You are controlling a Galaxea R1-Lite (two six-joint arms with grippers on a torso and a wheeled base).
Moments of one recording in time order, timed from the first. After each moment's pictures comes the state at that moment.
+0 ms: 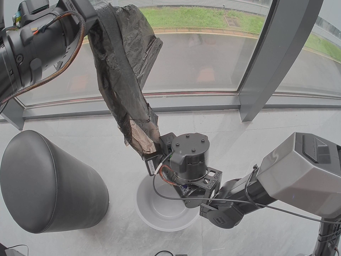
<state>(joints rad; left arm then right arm) -0.78 1.38 -1.26 -0.30 0.24 -0.47 0.92 2.24 -1.17 -1.01 -0.49 -0.07</state>
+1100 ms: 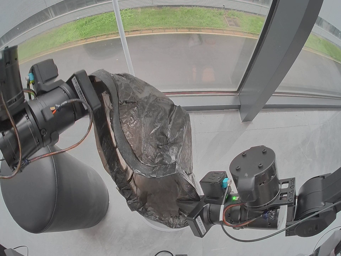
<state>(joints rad) -0.66 1.36 -0.94 -0.39 0.19 -0.48 0.98 1.74 -0.75 -0.47 -0.09 0.10</state>
